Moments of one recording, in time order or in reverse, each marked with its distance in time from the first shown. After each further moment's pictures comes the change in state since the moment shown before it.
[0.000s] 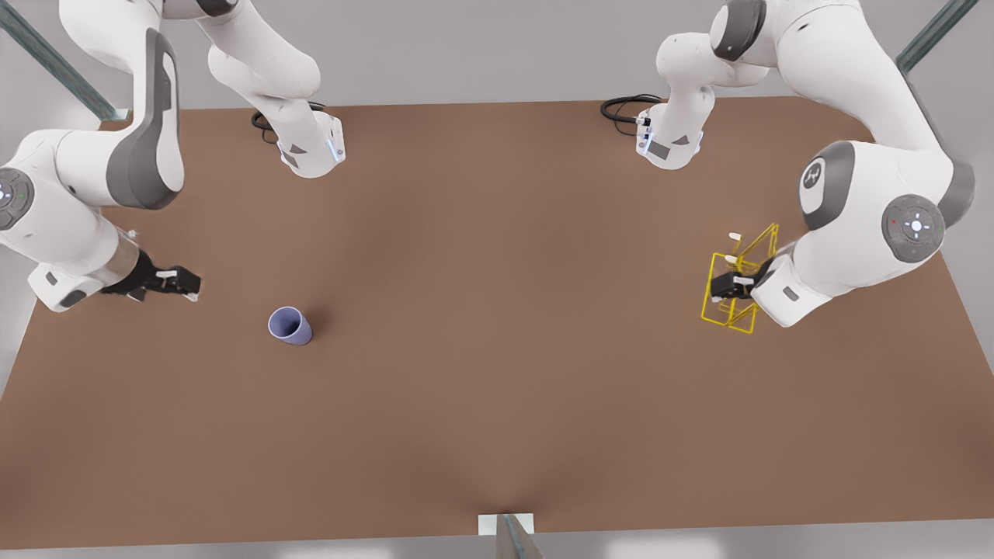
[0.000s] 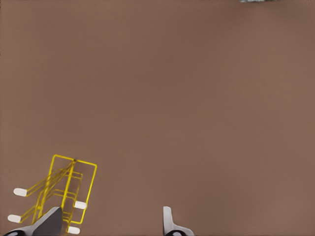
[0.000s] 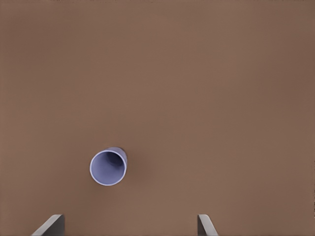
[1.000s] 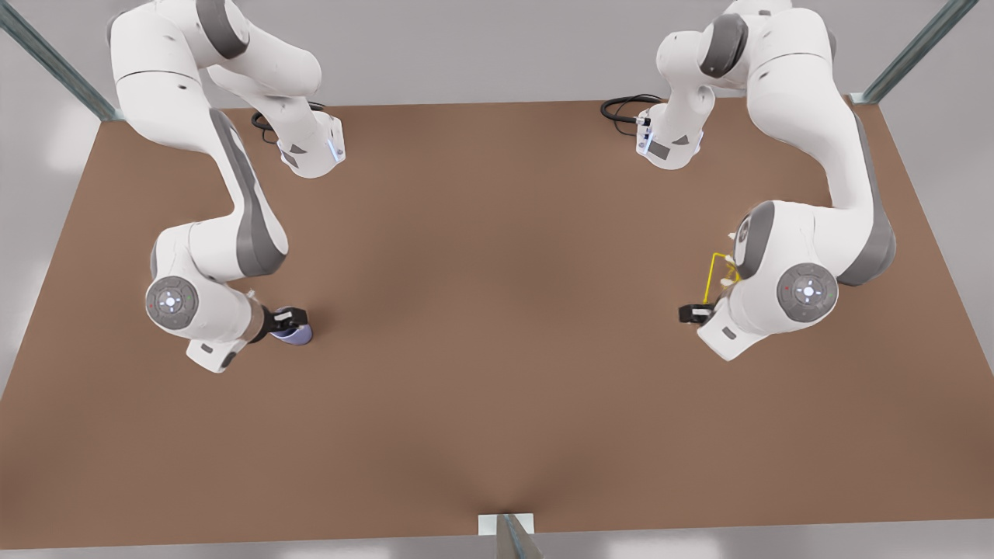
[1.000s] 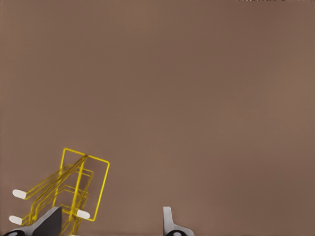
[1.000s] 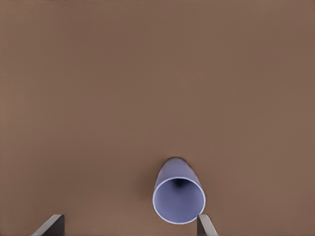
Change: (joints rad) left arm -0.045 0.104 0.008 -0.071 0.129 0.045 -0.083; right arm 0.129 0.276 0.091 -0.018 -0.002 0.109 -0.011
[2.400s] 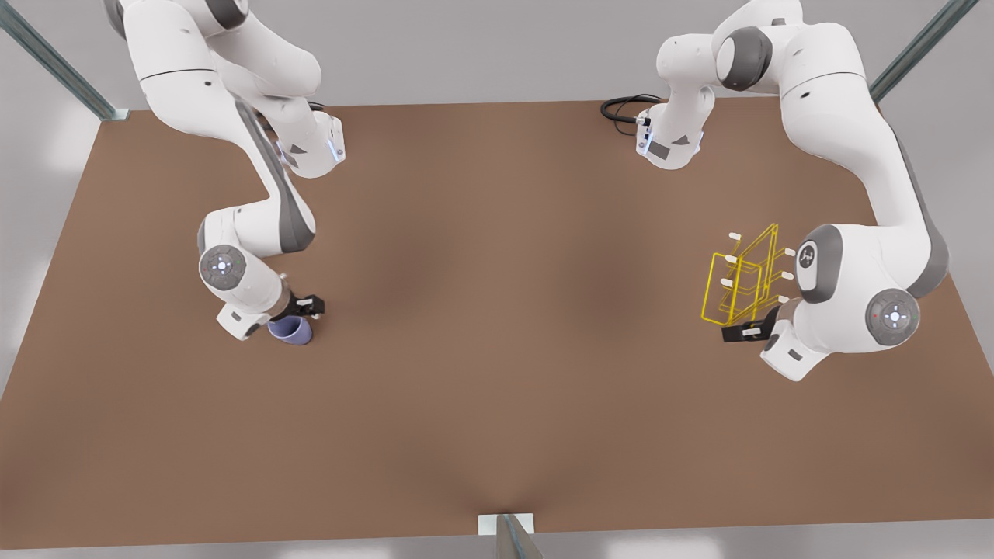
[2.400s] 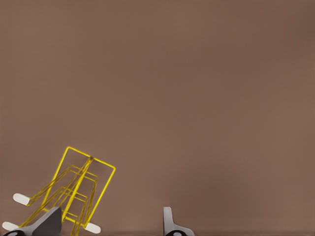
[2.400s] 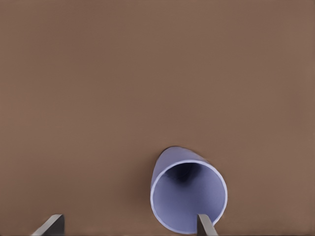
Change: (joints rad) left arm 0.117 0.022 -0.001 -0.017 -0.081 0.041 -0.016; right arm -0.024 -0.167 0.010 -0.448 -0.041 0.375 0.191
